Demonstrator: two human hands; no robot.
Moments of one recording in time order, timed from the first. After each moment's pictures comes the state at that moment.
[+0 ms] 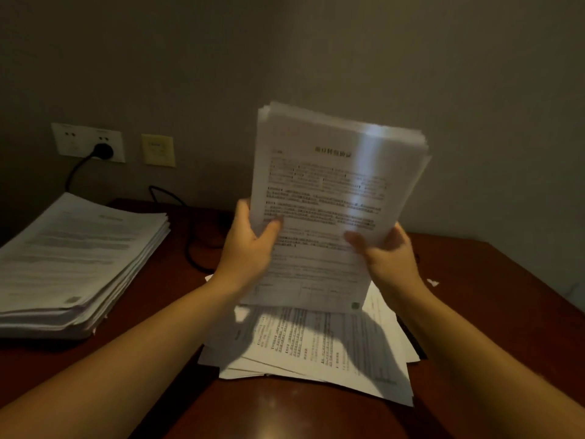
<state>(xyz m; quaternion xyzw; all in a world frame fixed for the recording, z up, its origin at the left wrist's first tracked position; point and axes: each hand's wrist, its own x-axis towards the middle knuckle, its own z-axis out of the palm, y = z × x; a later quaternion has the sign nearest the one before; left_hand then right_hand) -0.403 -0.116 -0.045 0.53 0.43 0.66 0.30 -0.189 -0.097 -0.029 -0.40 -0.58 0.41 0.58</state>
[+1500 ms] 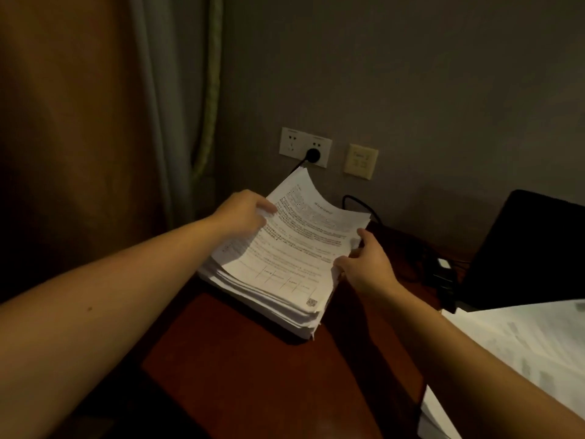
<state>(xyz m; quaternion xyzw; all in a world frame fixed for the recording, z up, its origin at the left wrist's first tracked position) -0.759 -0.176 -0.043 0.45 0.81 0.34 0.13 -0.536 -0.086 -0.065 -0.47 -0.75 0.40 0.25</state>
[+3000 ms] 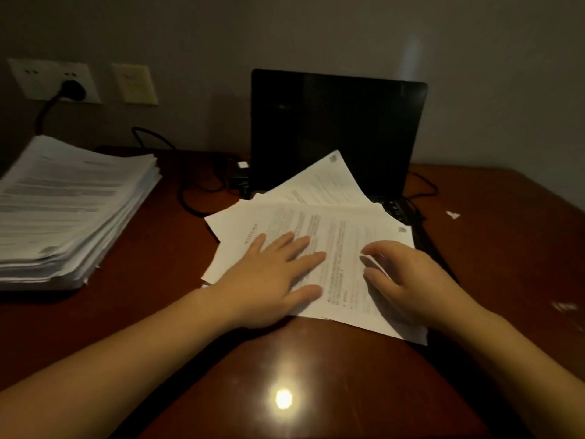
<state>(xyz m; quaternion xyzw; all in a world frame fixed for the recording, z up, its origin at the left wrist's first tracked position) -0.394 -0.158 -0.126 0.85 0.52 0.01 0.07 -0.143 -0.145 -0.106 -0.57 -0.80 0.11 0.14</state>
